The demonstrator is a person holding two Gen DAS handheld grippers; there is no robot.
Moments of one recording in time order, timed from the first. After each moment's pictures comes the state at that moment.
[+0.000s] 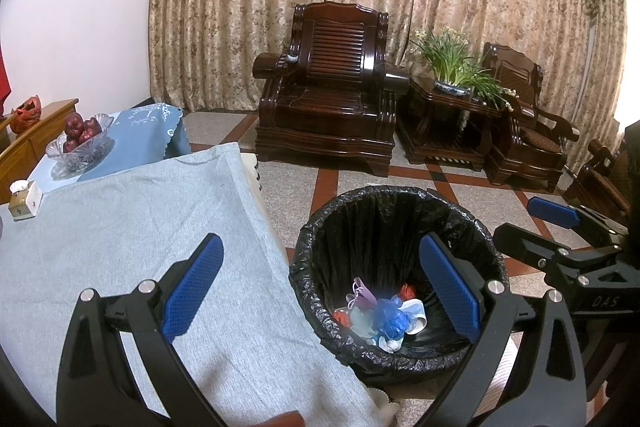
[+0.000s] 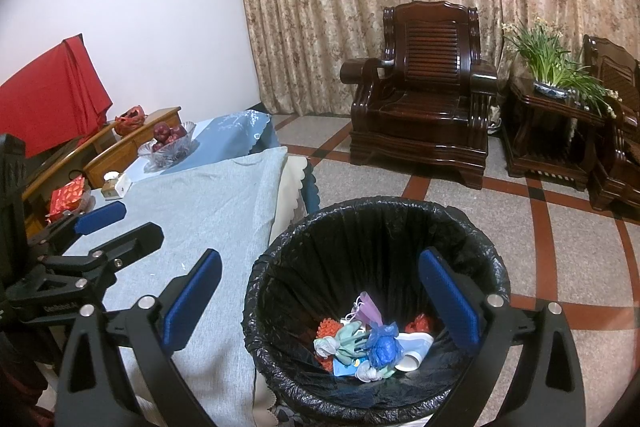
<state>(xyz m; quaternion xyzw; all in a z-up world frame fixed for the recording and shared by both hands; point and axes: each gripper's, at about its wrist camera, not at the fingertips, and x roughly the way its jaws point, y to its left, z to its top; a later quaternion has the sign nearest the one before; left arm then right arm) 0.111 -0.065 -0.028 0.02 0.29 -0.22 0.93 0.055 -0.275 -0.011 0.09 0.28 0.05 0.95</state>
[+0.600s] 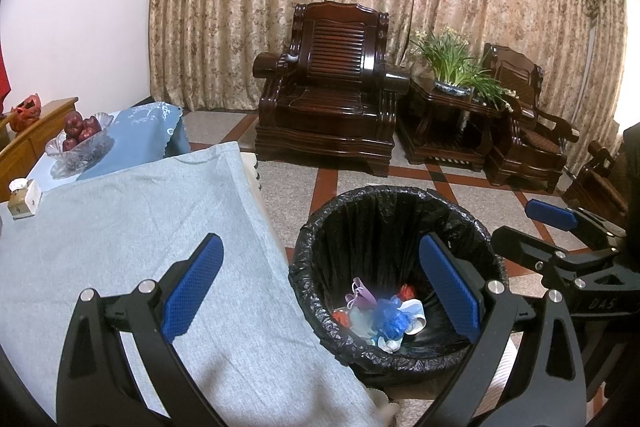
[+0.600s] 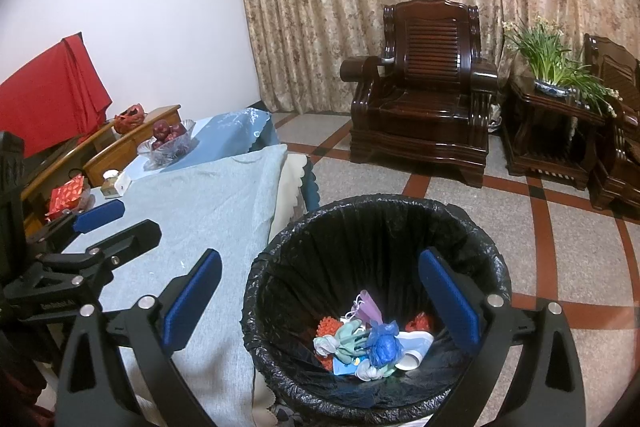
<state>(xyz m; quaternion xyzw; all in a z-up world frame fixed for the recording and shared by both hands) 0.111 -0.066 -0.029 0.02 0.29 -0.22 0.93 0.056 -0.276 -0.010 0.09 0.28 0.05 0.95</state>
